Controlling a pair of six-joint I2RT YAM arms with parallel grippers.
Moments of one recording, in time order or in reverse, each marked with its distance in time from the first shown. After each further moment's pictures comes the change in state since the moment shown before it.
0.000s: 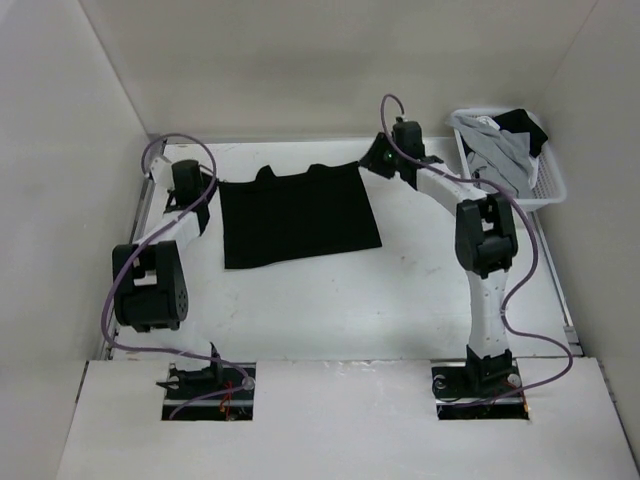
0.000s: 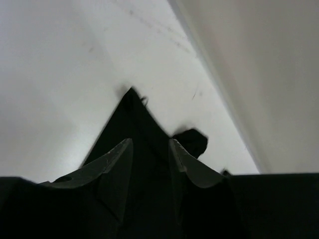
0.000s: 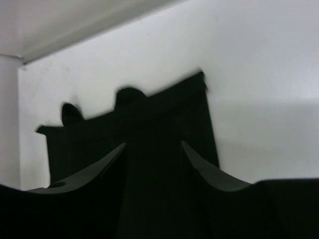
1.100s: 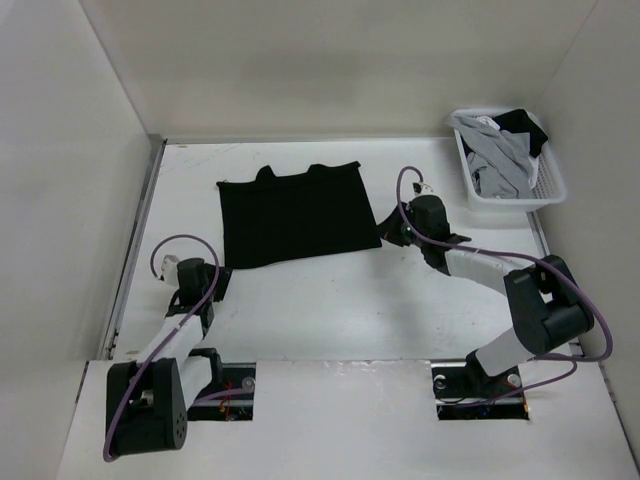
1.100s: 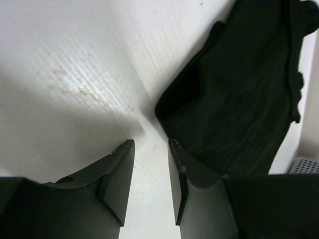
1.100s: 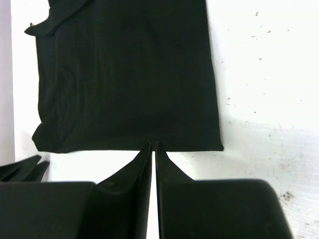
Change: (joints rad) left arm 0.009 -0.738 -0.877 -0.111 0.171 -0.186; right arm 0.116 -0.707 -1.075 0.377 0.049 0.070
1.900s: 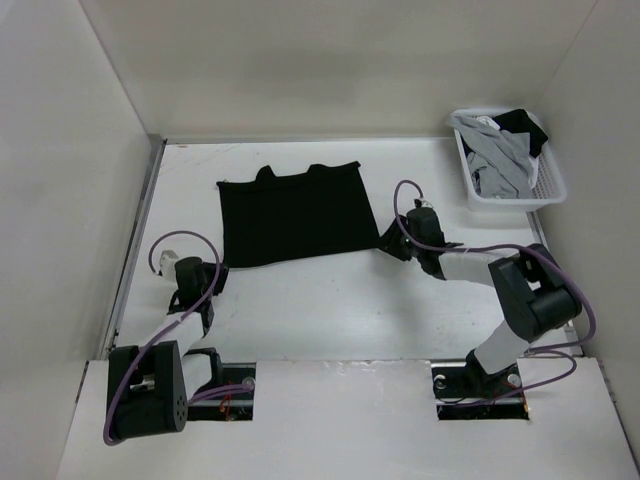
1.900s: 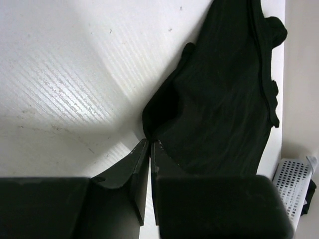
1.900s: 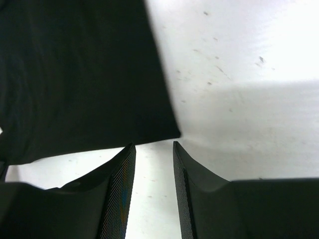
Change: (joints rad) left arm 0.029 0.123 -0.031 0.273 0.019 0.017; right arm 0.005 0.091 -0.060 0.024 0.060 0.066
